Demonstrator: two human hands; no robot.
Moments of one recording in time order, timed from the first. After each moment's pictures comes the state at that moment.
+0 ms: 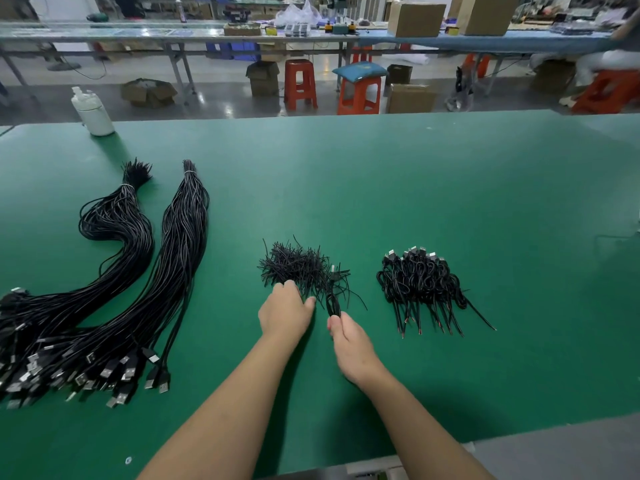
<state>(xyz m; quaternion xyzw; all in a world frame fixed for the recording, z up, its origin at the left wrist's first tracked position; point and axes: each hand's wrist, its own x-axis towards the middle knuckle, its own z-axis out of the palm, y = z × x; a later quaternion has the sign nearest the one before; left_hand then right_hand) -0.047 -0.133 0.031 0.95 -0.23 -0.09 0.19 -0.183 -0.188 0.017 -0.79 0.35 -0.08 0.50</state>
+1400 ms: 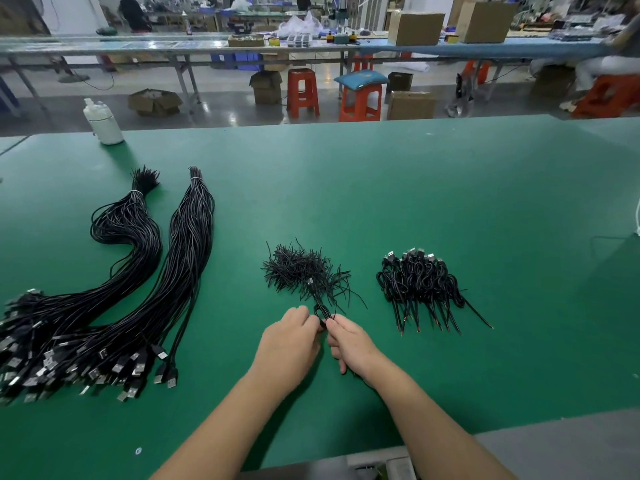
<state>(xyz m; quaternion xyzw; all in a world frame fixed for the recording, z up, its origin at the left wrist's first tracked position) -0.096 -0.068 0.047 0.82 -0.54 0.09 0.18 -0.186 -0.193 0.019 -0.71 0.29 -0.03 0.63</state>
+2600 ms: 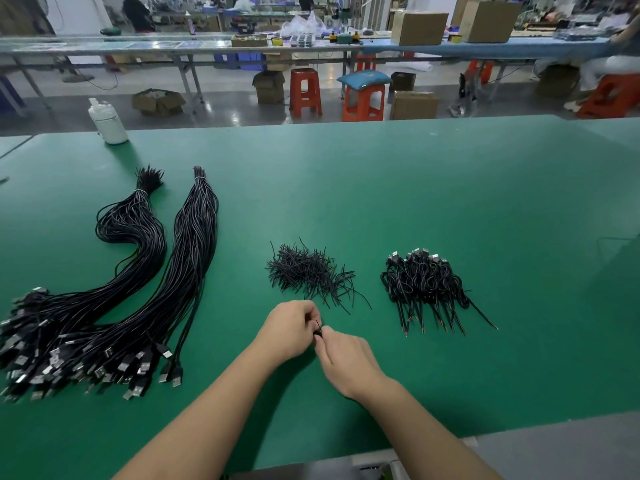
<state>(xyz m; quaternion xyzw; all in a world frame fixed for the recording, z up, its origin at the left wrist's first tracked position) -0.071 -0.083 0.074 0.87 -0.40 -0.19 0.23 -0.192 -0.165 0.025 -0.96 0.20 -0.01 0.21</state>
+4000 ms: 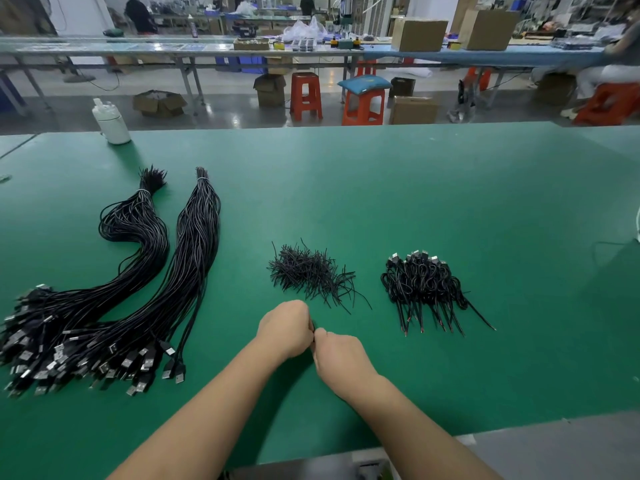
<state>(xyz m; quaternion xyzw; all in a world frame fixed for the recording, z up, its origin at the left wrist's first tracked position) -0.074 -0.082 0.086 0.90 -0.40 -0.18 0.05 -0.178 -0.155 0.017 -0.98 0.17 0.02 0.07</state>
